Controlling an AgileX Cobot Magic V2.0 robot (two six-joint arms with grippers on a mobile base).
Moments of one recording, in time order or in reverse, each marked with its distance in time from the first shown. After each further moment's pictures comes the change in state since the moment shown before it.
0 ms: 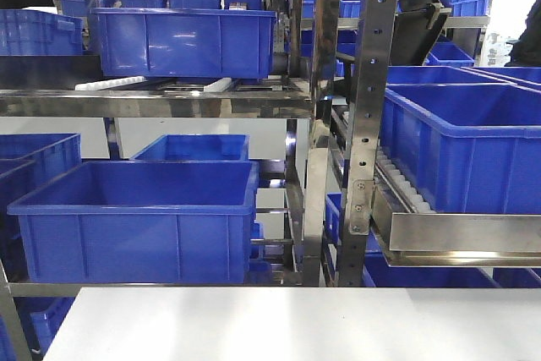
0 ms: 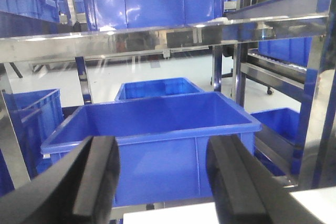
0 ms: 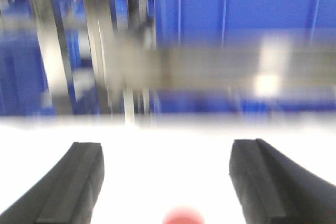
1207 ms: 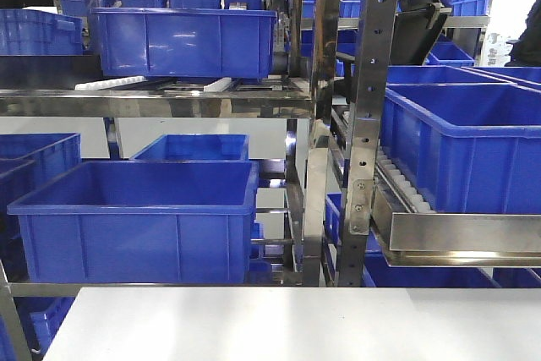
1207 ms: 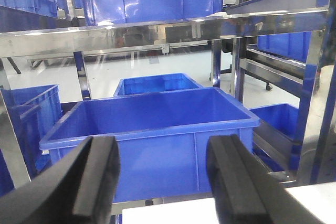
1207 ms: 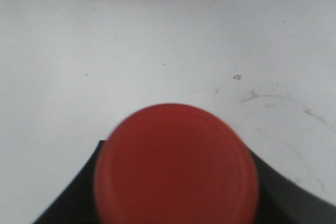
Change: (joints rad) left arm 0.000 0.000 0.000 0.000 0.008 -0.001; right arm 0.000 0.938 -0.278 0.057 -0.373 0.034
